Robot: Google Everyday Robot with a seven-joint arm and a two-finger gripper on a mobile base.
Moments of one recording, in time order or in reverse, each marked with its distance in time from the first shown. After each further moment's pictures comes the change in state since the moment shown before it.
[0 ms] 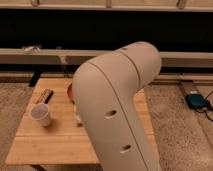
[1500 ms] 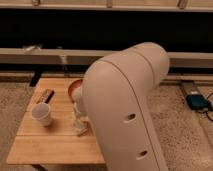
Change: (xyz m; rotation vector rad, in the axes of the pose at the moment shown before) arm 0.056 0.023 0.009 -0.020 0.019 -0.301
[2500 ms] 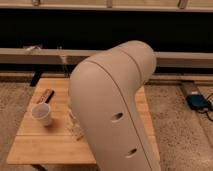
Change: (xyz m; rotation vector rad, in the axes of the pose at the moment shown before) arm 0.008 0.021 0.017 0.026 0.012 -0.112
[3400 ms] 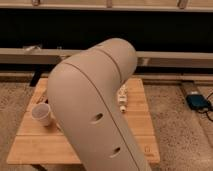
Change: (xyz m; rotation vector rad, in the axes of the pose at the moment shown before) arm -0.048 0.045 0.001 0.018 -0.021 -0.079
